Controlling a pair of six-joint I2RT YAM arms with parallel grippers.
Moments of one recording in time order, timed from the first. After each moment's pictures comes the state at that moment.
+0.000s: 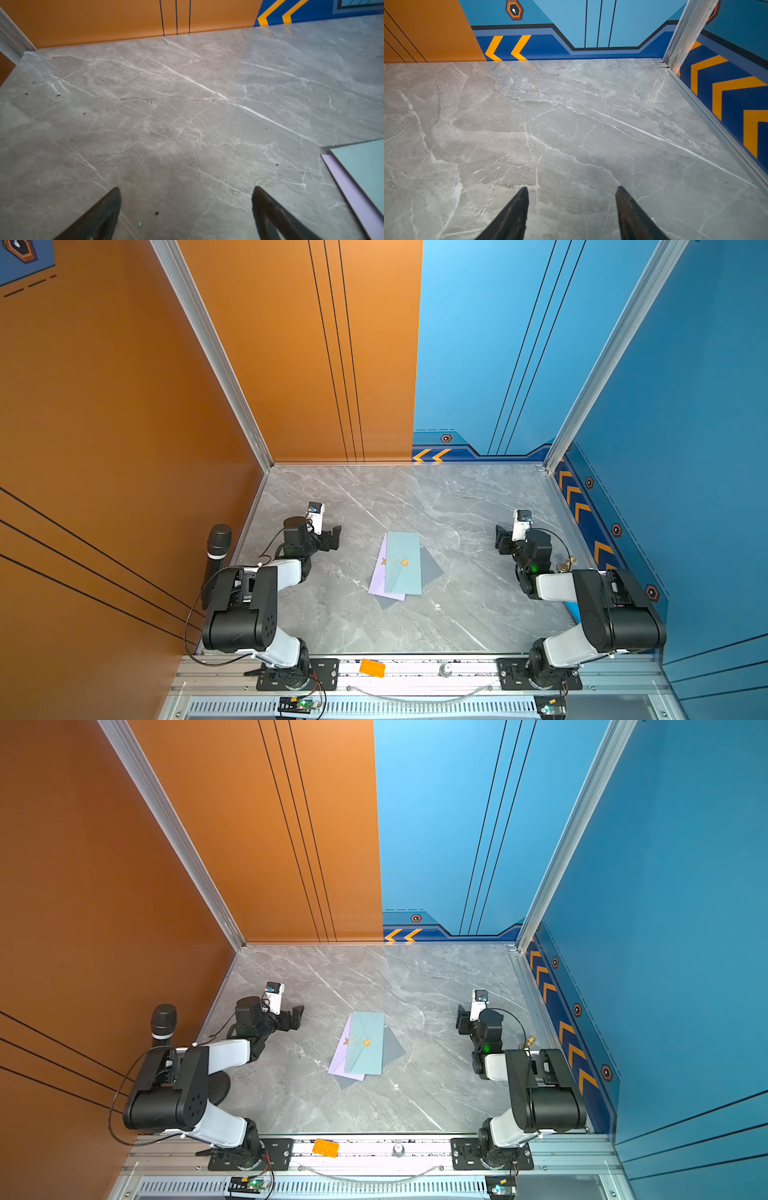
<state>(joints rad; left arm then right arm) 0.05 1.53 0.53 0.51 0.23 0.08 0.01 1.53 0.36 0.82 -0.01 0.02</state>
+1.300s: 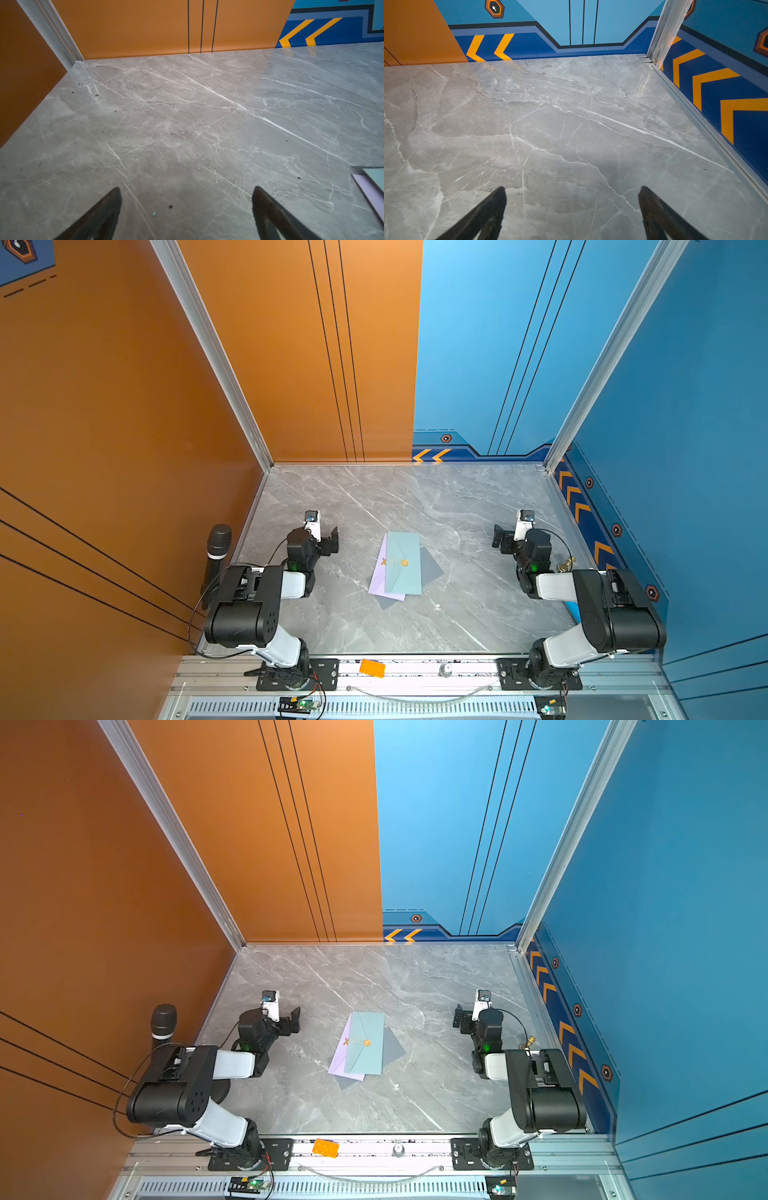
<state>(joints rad) 0.01 1.56 0.38 0.81 0.05 0.03 0.01 1.53 0.37 0.80 0.07 0.04</state>
